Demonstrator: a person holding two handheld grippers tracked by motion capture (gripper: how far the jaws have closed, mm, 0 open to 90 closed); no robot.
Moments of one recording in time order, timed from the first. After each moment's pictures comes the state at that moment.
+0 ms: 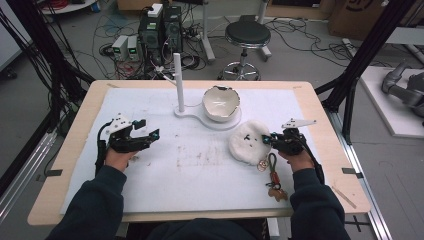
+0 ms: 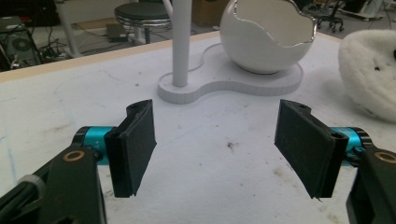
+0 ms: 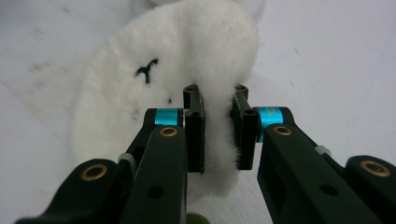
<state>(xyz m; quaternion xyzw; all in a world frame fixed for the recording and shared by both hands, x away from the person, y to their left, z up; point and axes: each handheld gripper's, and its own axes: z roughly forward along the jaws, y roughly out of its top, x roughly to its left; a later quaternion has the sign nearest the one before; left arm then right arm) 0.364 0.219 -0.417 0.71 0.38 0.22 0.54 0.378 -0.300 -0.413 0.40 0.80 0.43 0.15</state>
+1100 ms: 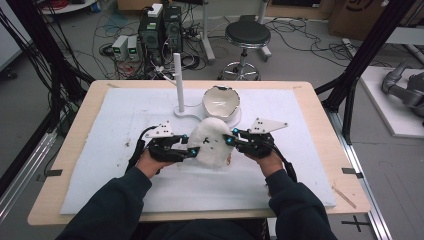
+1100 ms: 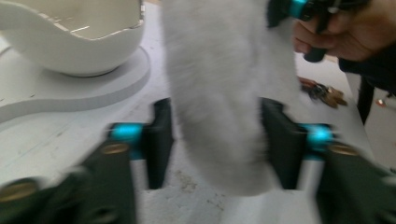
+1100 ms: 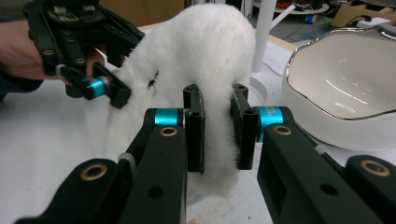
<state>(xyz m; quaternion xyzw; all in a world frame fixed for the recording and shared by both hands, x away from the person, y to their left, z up) 0.356 0.120 -0.417 0.79 0.22 0.07 0.56 0.354 -0.200 -0.385 0.22 0.80 0.53 0.14</state>
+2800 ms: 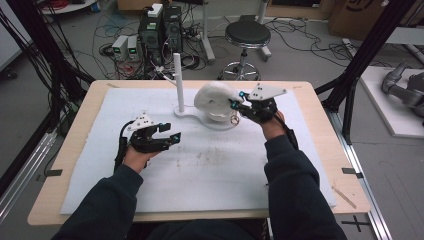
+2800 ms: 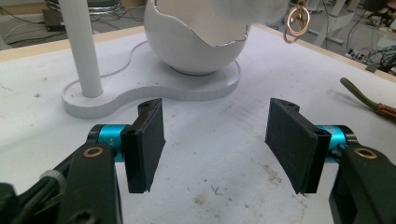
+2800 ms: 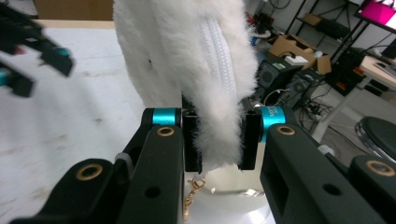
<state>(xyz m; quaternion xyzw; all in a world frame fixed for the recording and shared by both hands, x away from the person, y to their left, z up) 0.370 0.167 -0.414 0.74 0.34 0.15 0.56 0.425 -0.199 -0.322 0.18 0.80 0.49 0.29</state>
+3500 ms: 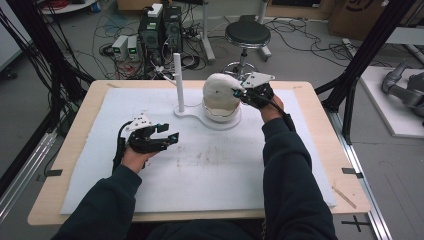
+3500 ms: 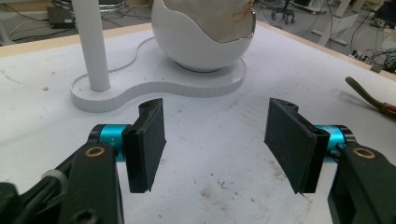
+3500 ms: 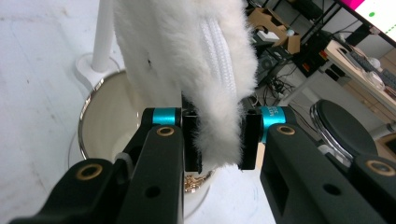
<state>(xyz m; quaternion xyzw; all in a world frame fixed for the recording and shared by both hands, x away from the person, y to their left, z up) 0.370 0.172 -0.417 0.74 0.35 0.15 0.56 0.478 -0.201 -0.330 0.18 0.83 0.39 0.35</state>
